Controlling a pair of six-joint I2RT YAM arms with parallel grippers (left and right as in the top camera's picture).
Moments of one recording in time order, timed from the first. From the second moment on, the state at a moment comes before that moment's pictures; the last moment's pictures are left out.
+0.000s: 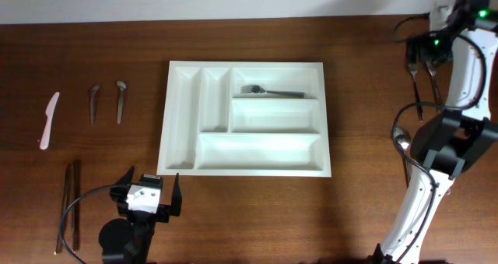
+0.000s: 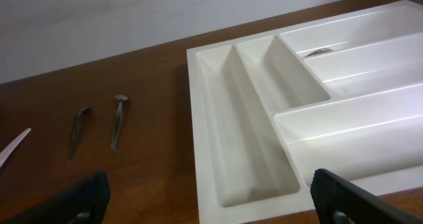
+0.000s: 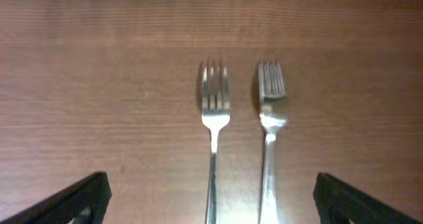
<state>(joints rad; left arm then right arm) 0.03 0.01 0.11 -0.36 0.12 0.21 -0.36 2.54 2.59 -1.21 -0.02 -0.37</state>
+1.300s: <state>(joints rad) 0.03 0.01 0.11 -0.36 0.12 0.21 -0.39 2.58 2.30 -1.04 -0.03 -0.46</state>
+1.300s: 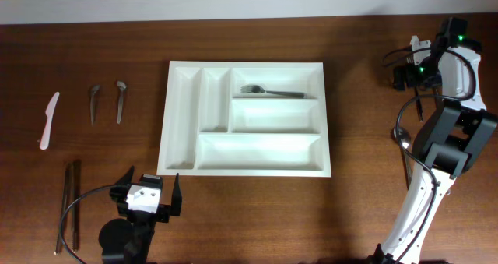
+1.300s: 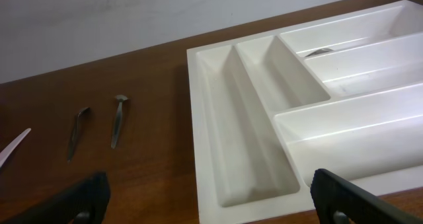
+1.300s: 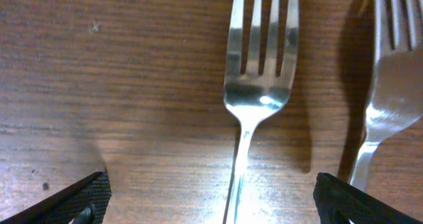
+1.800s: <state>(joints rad) 0.03 0.01 0.11 -0.36 0.12 0.21 -0.39 2.58 2.30 -1.00 -0.06 -0.47</state>
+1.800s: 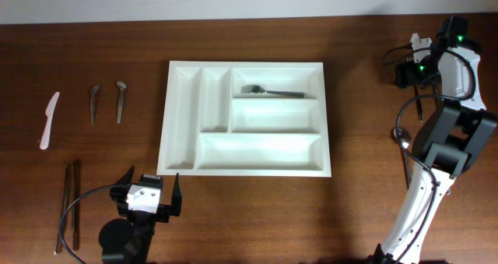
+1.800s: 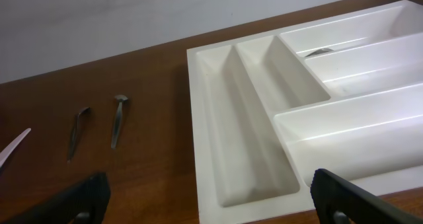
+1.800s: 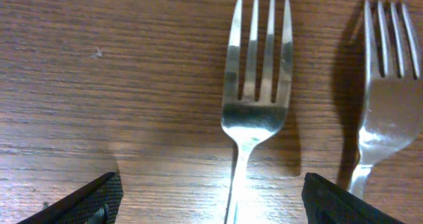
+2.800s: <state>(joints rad) 0.03 0.01 0.11 -0.36 0.12 0.21 -0.41 2.60 2.31 -0.99 -0.13 -0.46</state>
